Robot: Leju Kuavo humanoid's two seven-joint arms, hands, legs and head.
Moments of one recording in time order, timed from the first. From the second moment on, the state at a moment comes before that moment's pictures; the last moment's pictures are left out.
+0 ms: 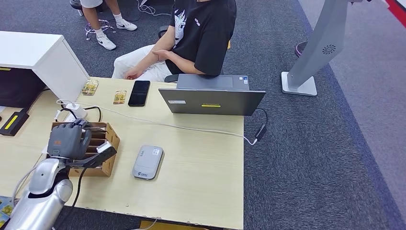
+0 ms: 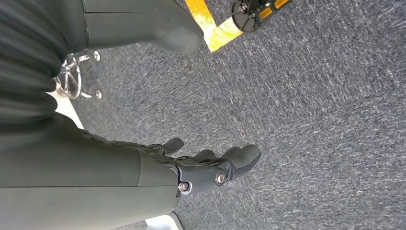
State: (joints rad) left arm -0.23 0.39 -0.13 -1.21 -1.06 0.47 -0.07; right arm 0.00 0.33 -1.21 -0.27 0.76 -0.44 -0.22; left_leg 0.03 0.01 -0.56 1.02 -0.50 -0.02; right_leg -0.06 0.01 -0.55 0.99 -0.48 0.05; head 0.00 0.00
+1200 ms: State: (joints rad) left arm -0.58 0.65 0.00 -1.42 -1.28 0.48 0.05; right arm 0.49 0.35 -0.21 -1.05 0.23 -0.54 0.39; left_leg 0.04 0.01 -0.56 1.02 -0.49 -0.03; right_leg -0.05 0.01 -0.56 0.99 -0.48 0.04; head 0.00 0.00
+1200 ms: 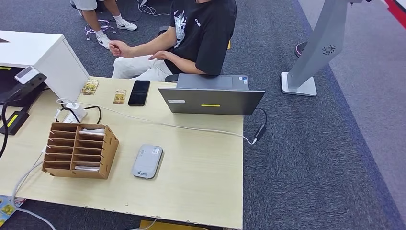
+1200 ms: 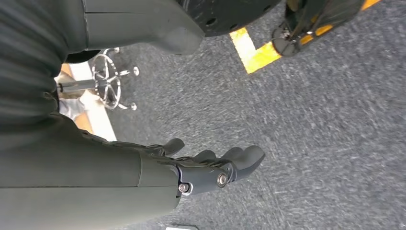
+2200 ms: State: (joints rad) left arm -0.67 0.61 0.00 -0.93 -1.28 0.59 0.09; right arm 0.56 0.35 -0.13 -1.21 0.28 -0.51 0.43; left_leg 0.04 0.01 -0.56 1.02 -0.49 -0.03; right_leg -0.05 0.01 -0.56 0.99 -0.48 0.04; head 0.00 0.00
